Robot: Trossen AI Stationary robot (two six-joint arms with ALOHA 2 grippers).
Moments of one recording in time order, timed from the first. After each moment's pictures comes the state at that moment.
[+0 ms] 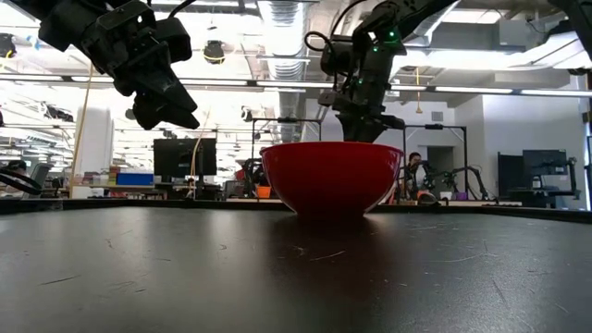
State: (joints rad) left arm 0.00 0.98 0.50 -0.05 -0.01 -0.39; right arm -0.48 1.81 1.53 -0.90 0.03 0.49
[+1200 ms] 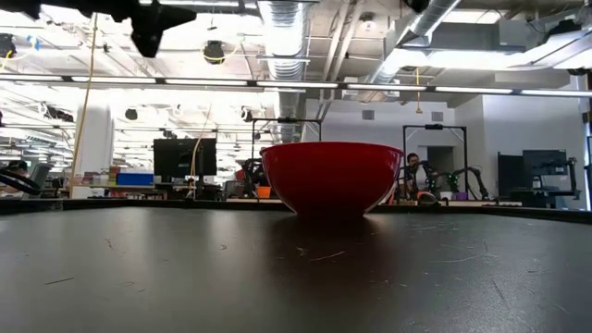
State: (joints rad) left arm 0.04 0.57 0.50 0.11 -0.06 -0.23; right arm 0.11 1.19 1.30 -0.63 0.10 0.31
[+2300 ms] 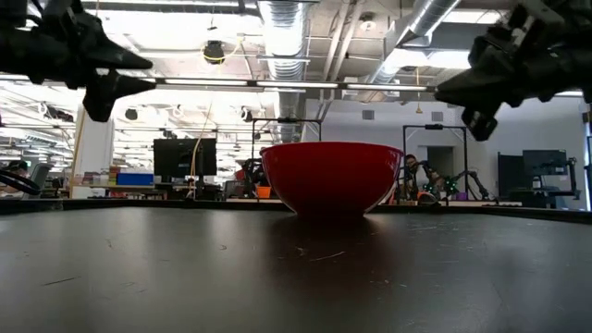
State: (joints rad) left arm 0.04 0.00 0.13 -0.08 -0.25 -0.40; right arm -0.11 0.56 0.16 0.28 -0.14 0.52
